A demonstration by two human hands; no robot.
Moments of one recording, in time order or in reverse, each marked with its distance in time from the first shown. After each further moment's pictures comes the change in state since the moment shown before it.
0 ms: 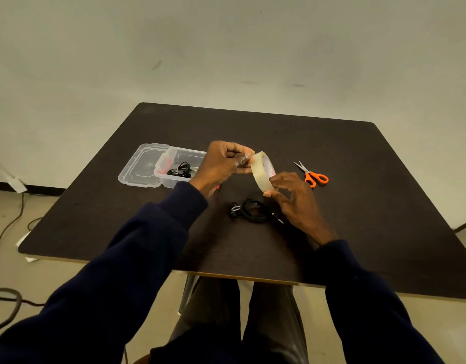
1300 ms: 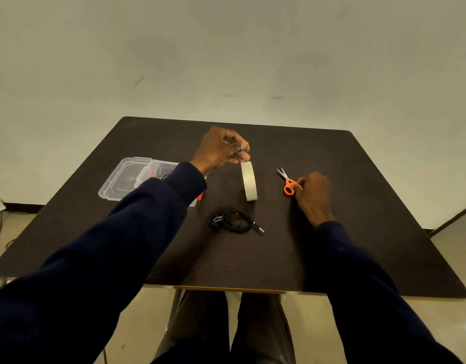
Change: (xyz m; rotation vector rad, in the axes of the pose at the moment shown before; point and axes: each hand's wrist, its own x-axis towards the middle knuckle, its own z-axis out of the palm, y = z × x) left_hand 0.049 0.035 0.017 0.265 -0.090 0.127; right_hand 0.034 0.049 -0.060 -0.446 0.123 0.418
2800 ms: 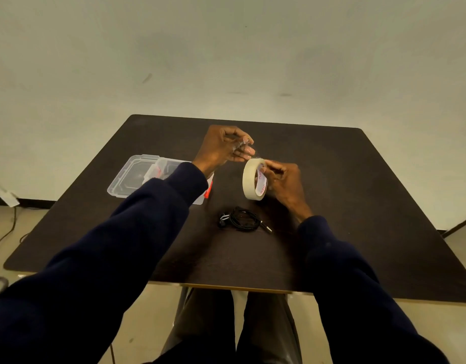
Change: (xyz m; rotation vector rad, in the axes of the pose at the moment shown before) left_hand -0.002 -0.011 -0.006 -0.147 0.063 0.020; right_hand -0.006 -0.068 0.032 0.841 -0.081 -0.215
